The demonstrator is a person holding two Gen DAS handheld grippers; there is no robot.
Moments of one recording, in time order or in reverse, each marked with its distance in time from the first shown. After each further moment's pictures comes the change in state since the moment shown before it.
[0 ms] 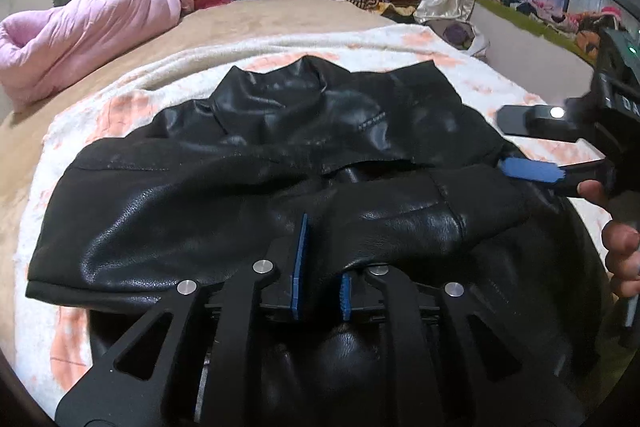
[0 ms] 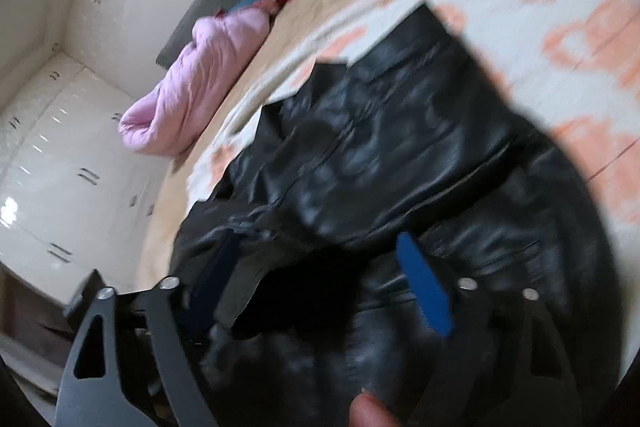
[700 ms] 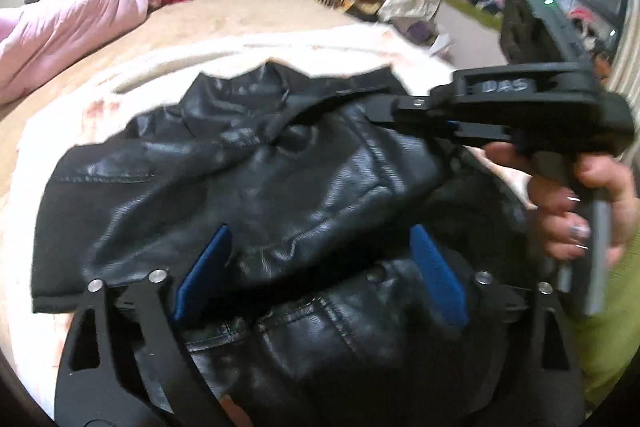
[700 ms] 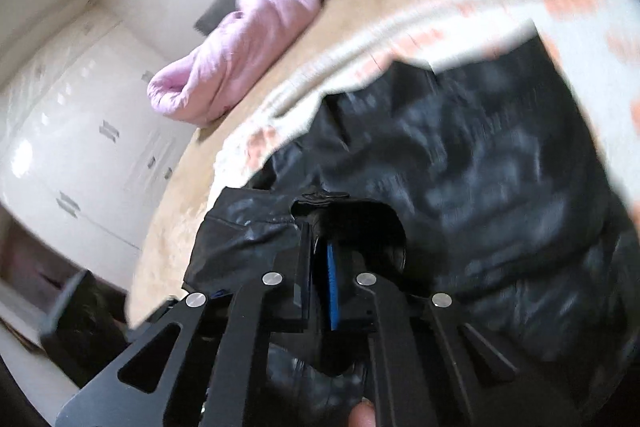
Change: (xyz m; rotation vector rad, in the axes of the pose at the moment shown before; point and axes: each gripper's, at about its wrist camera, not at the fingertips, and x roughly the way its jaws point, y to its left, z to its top) left arm -0.036 0.005 0.012 0.006 -0.002 -0.174; right arm 0.019 0.072 0.029 -0.250 0.003 0.046
